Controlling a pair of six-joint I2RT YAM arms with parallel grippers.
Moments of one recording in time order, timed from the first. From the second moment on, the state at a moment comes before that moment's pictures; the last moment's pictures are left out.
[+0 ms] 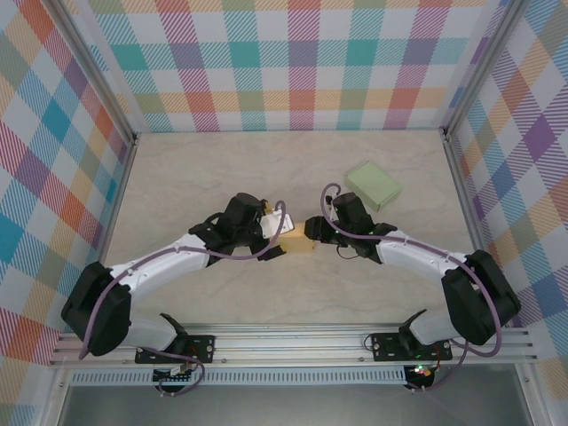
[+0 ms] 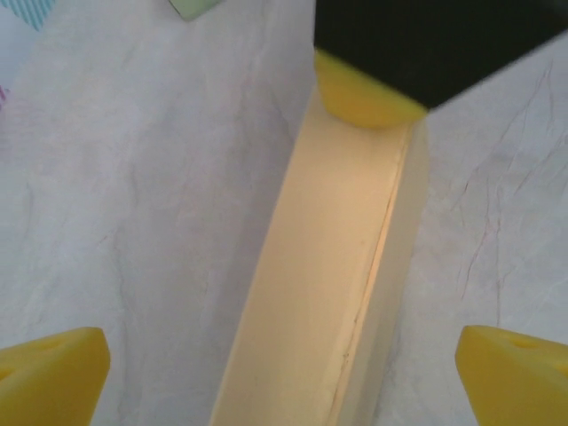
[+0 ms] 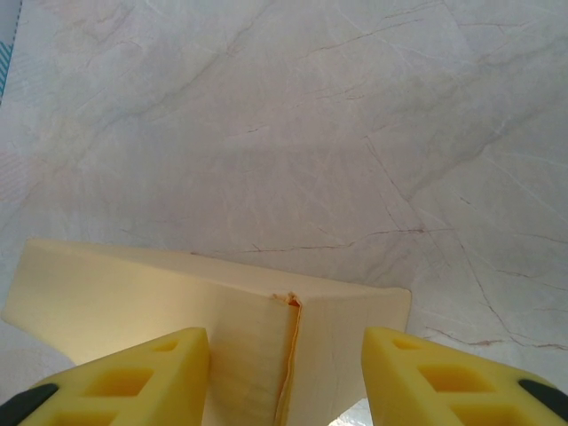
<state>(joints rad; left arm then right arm) -0.70 1.34 0.85 -0.20 0.10 0.60 0.61 1.41 0.75 -0.09 -0.17 0.66</state>
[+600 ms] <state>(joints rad) -0.61 1.19 0.71 -0.08 -0.04 -0.29 0.61 1.41 0.75 -0.09 -0.17 0.65</state>
